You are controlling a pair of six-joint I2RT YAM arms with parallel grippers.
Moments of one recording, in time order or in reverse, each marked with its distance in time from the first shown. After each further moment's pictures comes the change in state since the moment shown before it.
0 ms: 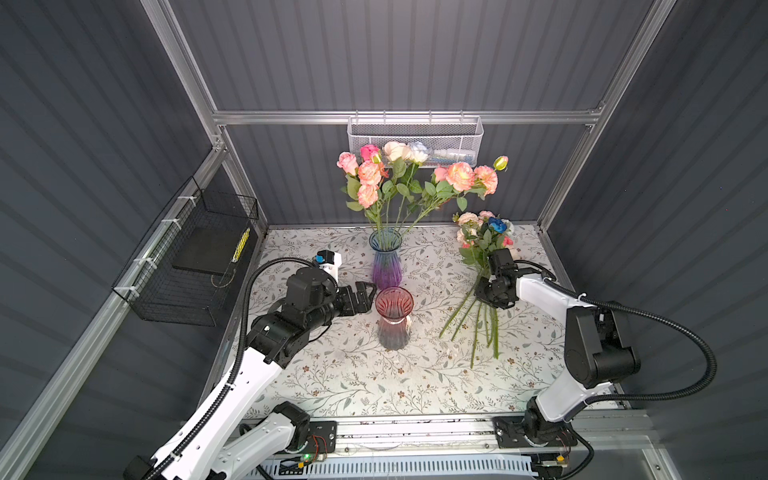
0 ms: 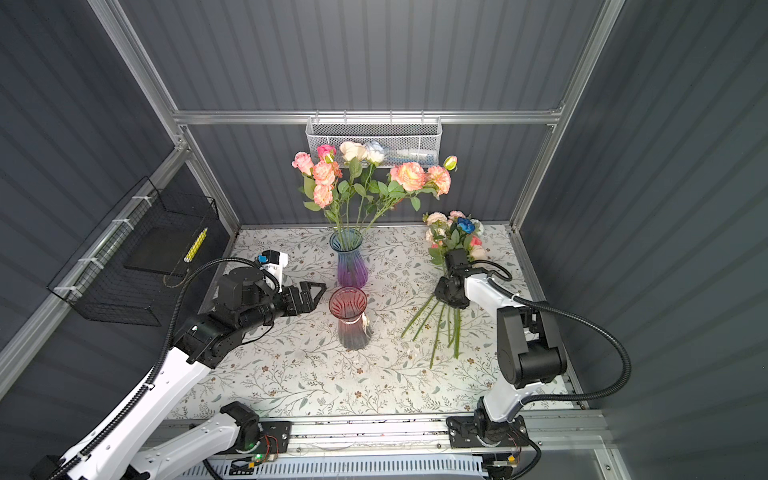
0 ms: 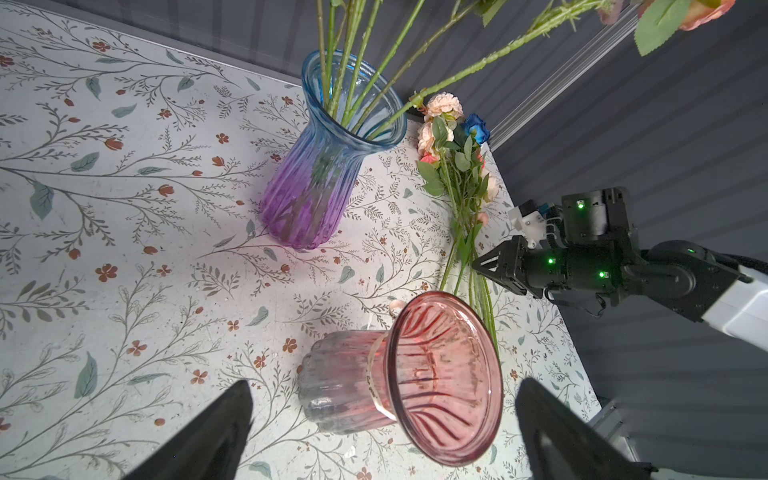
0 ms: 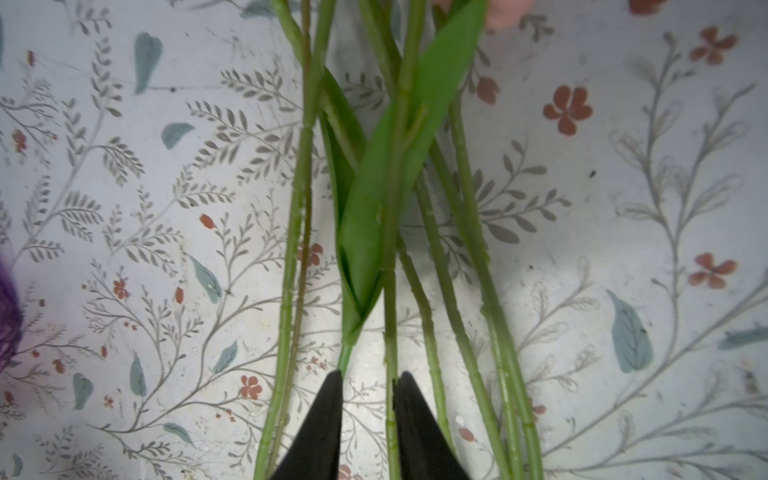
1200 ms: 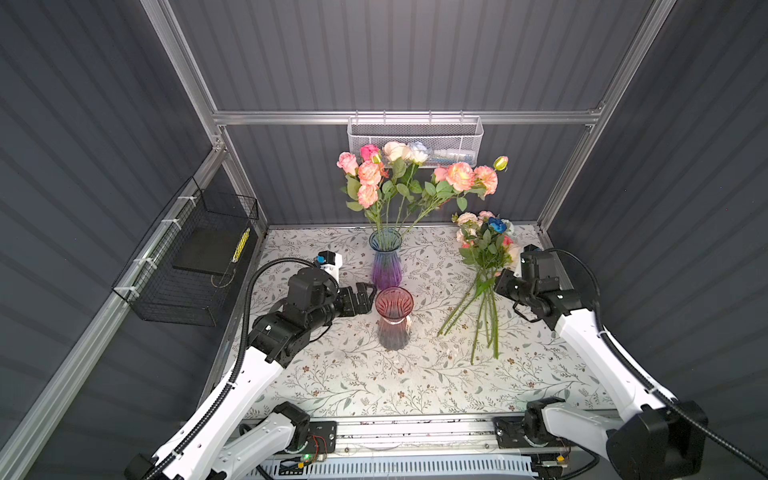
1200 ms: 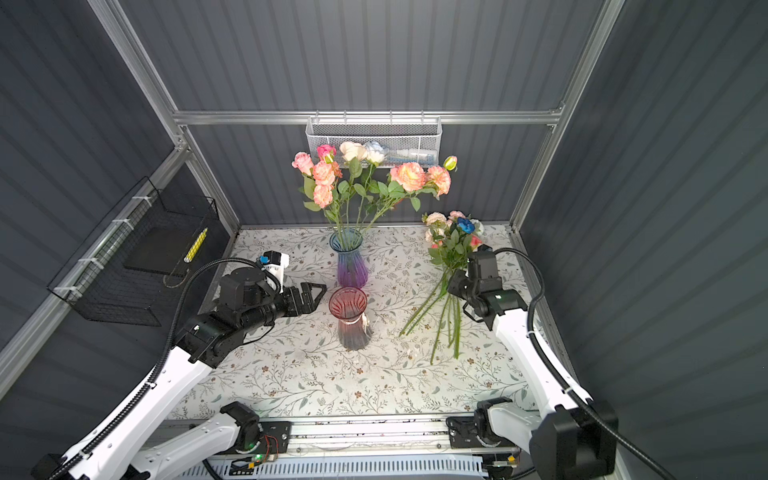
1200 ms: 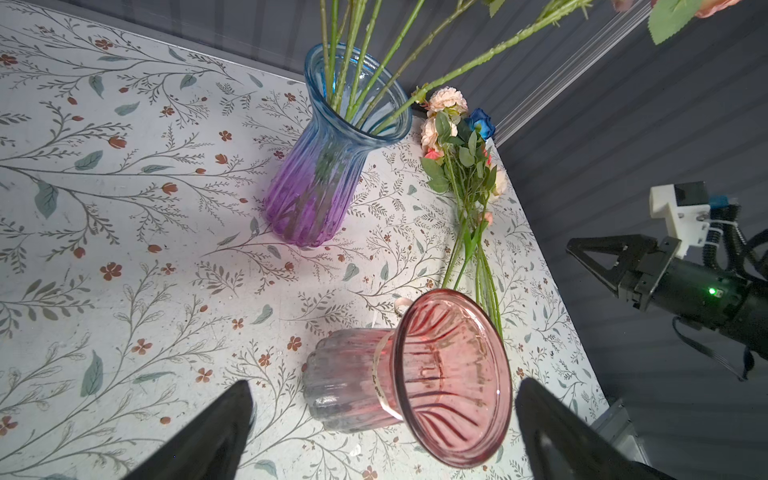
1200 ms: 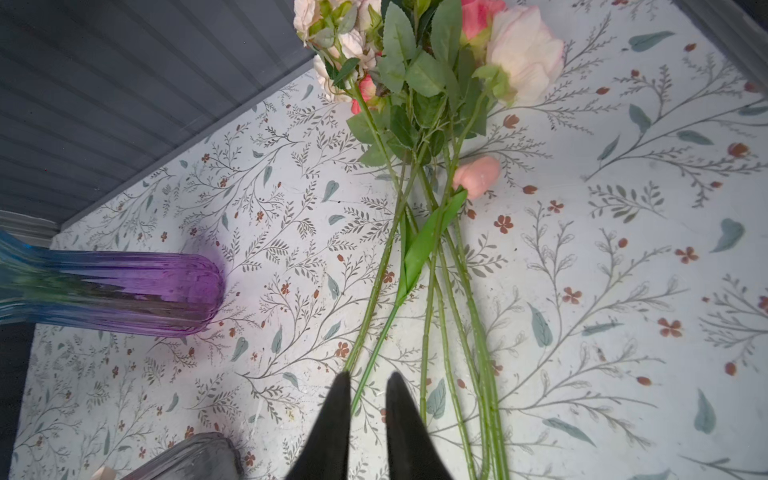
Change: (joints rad) left arm 0.000 0.007 -0.003 0.001 -0.004 0.012; right arm -0.008 -0.493 -0.085 0.023 0.026 -0.045
